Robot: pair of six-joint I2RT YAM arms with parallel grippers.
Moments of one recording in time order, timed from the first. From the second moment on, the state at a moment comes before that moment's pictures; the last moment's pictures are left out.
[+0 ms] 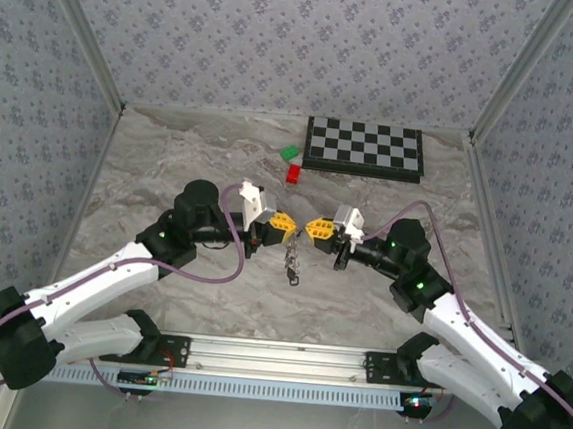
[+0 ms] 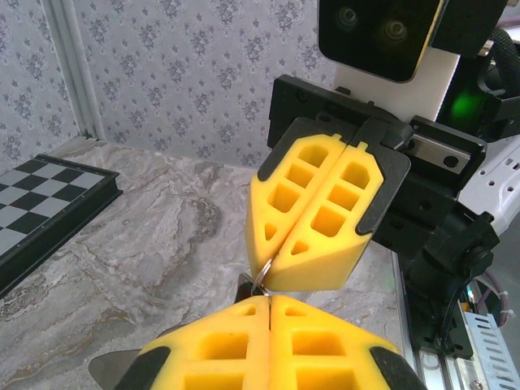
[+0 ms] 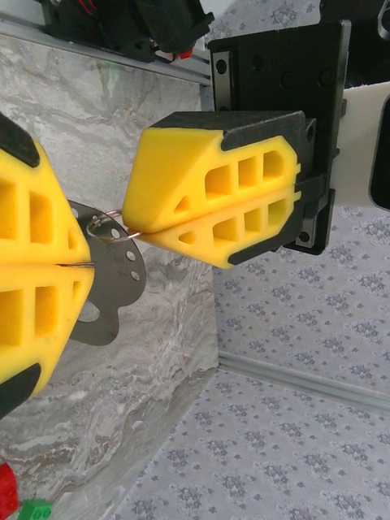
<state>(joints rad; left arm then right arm) -0.77 1.05 0.79 0.10 0.60 0.02 0.63 0.85 0.56 0.25 -0.59 -0.16</state>
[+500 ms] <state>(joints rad) -0.77 1.05 0.79 0.10 0.60 0.02 0.63 0.86 0.56 0.26 -0.63 -0.14</state>
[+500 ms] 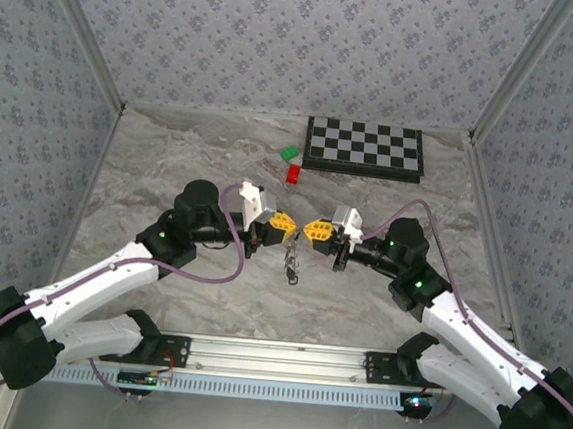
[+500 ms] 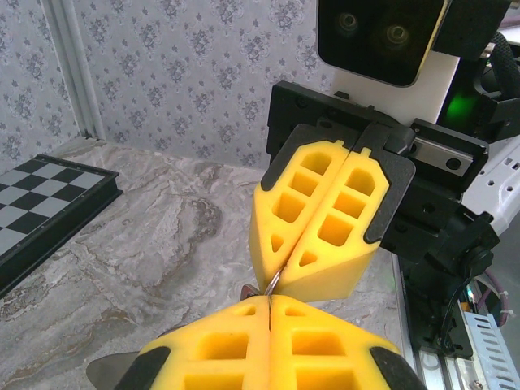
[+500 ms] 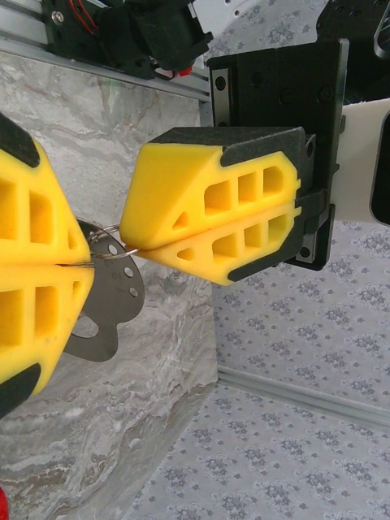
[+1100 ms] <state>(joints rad) -0.77 1.05 0.78 0.10 0.60 0.03 0.62 0.86 0.56 0.27 -0.66 -0.13</state>
